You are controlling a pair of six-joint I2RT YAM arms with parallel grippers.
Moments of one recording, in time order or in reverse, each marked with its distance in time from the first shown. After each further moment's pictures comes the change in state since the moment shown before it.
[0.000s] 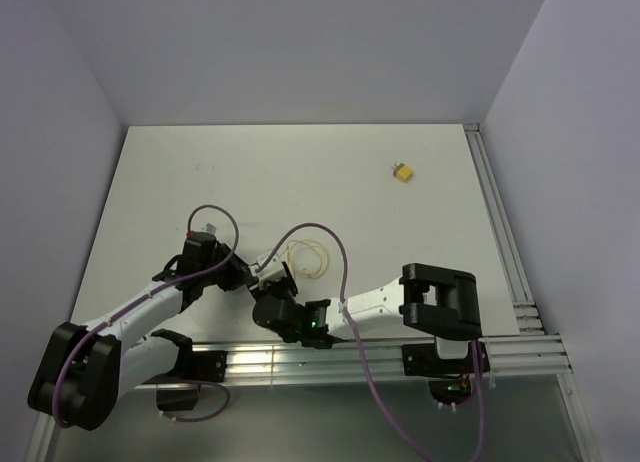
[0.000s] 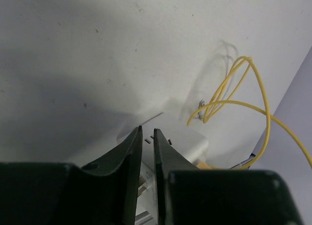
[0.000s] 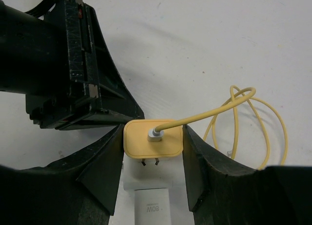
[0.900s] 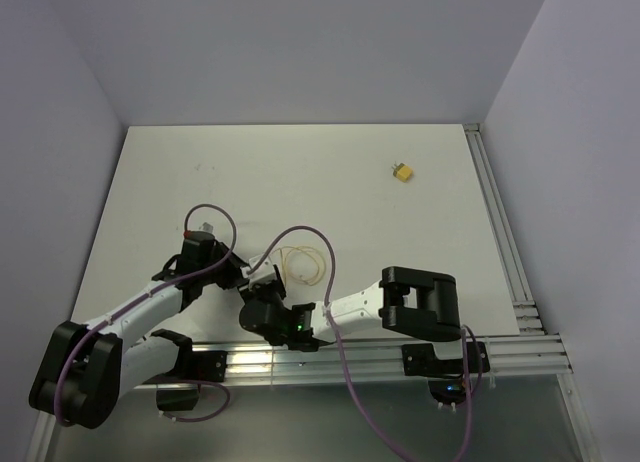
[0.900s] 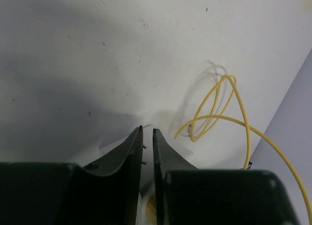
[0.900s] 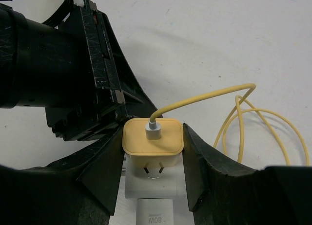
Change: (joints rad) left arm 0.008 0.008 -0.003 0.018 -0.014 -0.018; right arm 0.025 0.131 0.103 0.018 0.067 0.054
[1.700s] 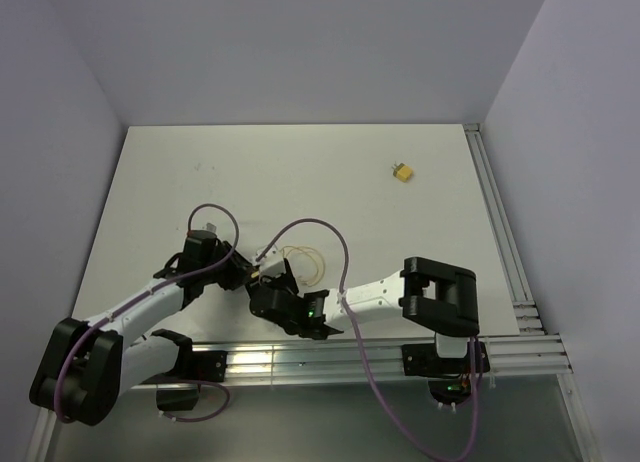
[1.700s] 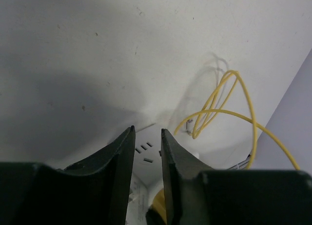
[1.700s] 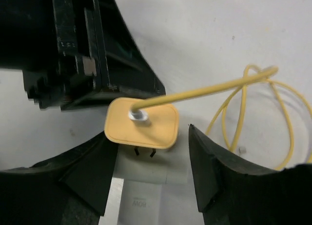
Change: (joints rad) left arm -0.008 0.007 0.014 -0.024 0.019 0.004; right arm -0.068 -0.129 -0.044 -0.198 -0.230 0.130
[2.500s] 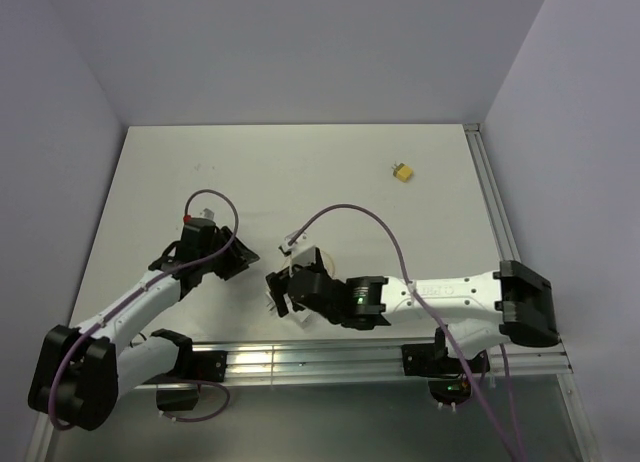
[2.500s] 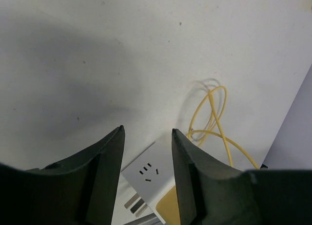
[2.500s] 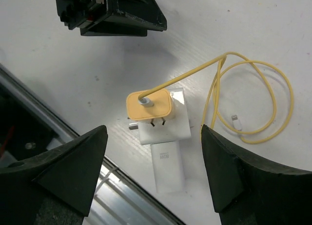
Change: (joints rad) left arm 0.000 0.002 0.122 -0.104 -0.071 0.088; right arm -0.035 -0.415 -0.079 -0.360 -0.244 0.044
